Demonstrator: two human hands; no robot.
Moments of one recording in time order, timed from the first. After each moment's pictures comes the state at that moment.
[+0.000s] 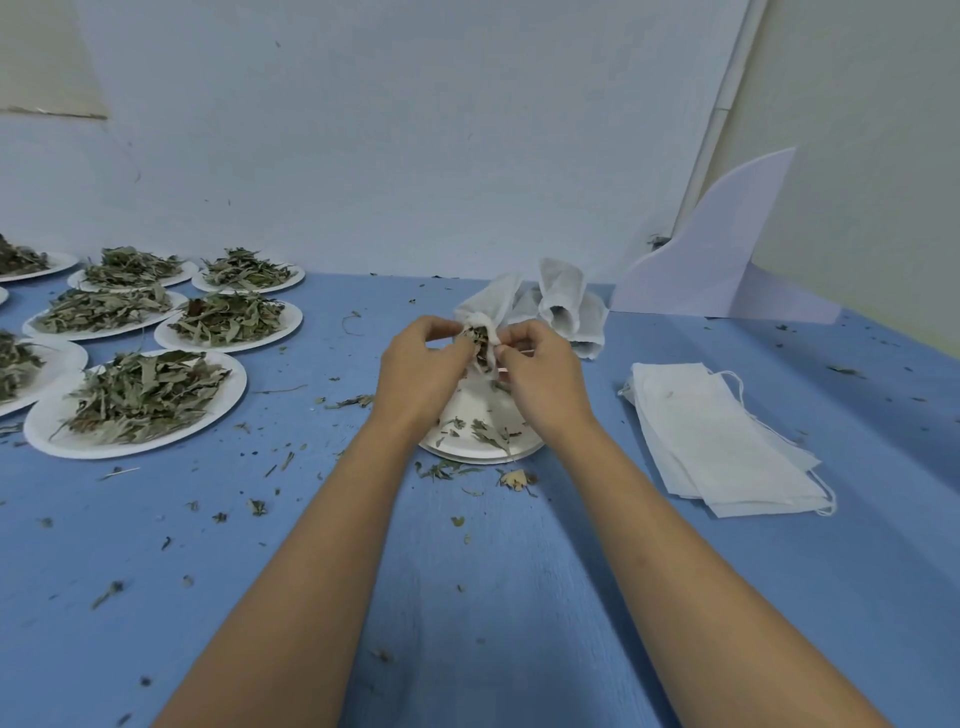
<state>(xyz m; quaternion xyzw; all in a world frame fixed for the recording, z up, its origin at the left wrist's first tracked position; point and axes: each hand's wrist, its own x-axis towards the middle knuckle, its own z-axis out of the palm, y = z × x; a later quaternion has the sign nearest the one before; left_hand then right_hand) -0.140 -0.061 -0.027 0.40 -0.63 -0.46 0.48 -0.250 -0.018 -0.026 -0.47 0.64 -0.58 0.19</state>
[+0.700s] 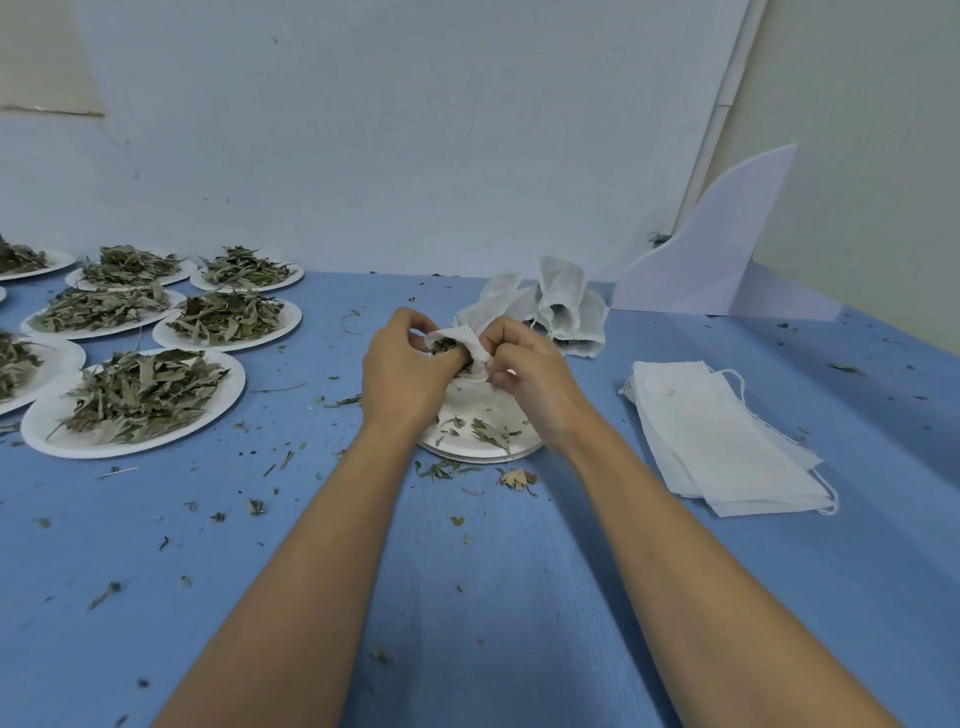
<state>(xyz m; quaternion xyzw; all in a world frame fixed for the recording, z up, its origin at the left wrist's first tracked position) -0.135 -0.062 -0.030 0.46 -0.65 -0.35 0.49 -0.250 -0.011 -0.023 -0.55 0.50 -0.58 0.34</state>
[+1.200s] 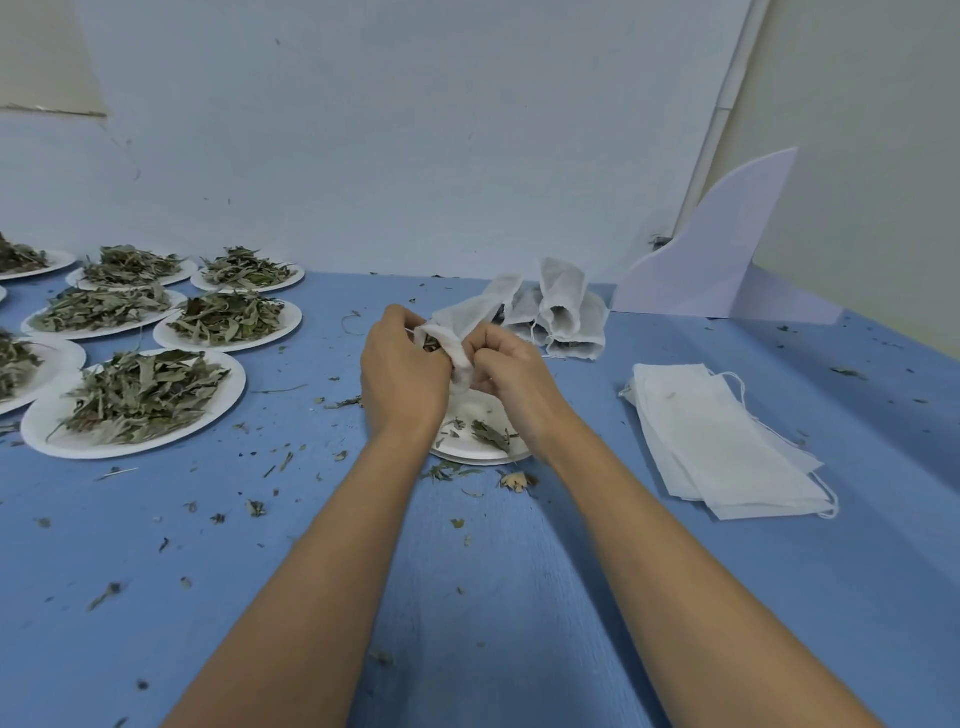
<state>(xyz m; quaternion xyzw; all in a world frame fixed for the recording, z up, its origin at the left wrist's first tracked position) -0.141 -0.060 -0.029 0.51 -0.62 -0.29 0.52 -0.235 -0.013 -0.024 -0.54 0.51 -0.57 0.35</state>
